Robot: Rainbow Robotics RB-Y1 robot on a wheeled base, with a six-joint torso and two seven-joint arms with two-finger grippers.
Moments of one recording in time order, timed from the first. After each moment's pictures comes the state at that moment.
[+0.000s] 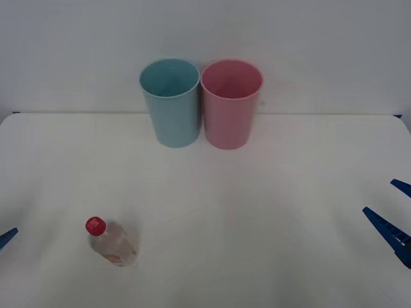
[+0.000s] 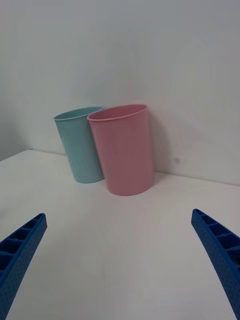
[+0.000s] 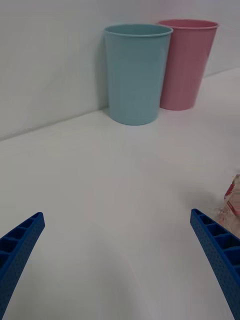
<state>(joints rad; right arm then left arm) 0.35 -0.40 -0.52 -1.66 0.96 -1.22 0.00 0.34 0.67 0.58 -1.40 -1.02 -1.26 -0.09</state>
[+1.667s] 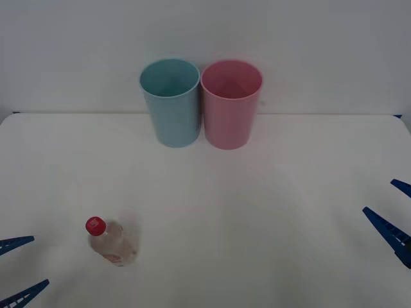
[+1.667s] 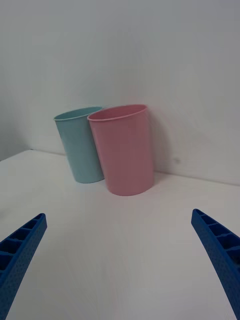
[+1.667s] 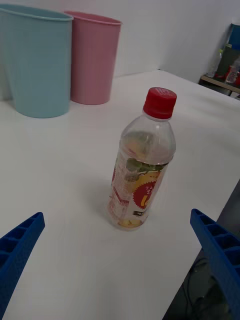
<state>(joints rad) 0.35 -0.40 -0.52 -1.66 0.96 -1.22 0.00 0.44 0.66 0.41 -1.44 -0.94 -1.41 -0.19</state>
